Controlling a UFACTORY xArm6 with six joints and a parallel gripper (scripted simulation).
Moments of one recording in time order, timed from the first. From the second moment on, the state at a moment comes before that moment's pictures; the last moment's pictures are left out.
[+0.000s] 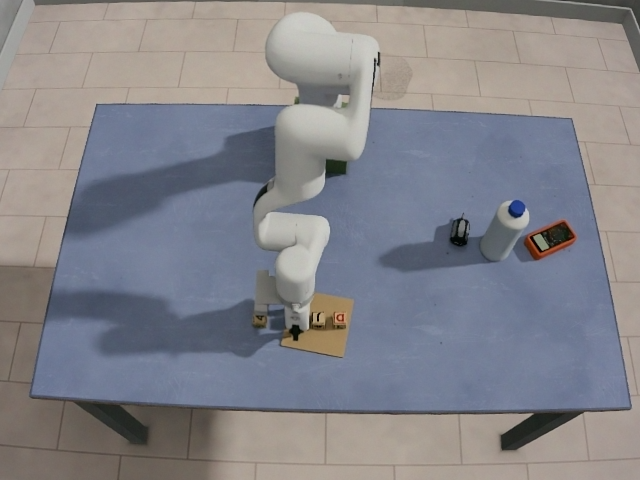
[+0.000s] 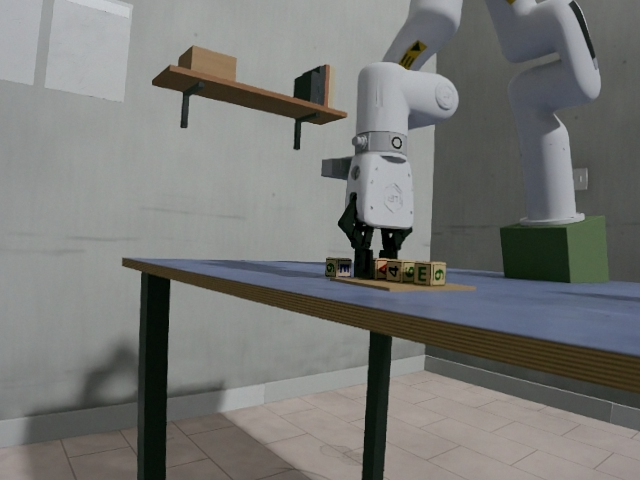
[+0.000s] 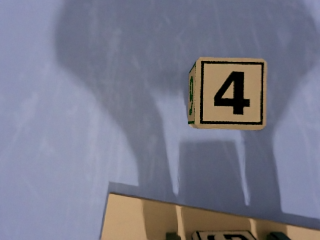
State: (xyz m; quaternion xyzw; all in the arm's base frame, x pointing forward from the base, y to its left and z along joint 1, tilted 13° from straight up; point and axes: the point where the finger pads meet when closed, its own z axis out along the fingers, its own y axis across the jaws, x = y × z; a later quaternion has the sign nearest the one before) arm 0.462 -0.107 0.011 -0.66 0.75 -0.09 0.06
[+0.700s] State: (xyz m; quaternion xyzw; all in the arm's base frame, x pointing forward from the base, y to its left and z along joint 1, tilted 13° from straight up) arm 0.449 -0.104 0.072 -0.66 0.74 -0.09 0.06
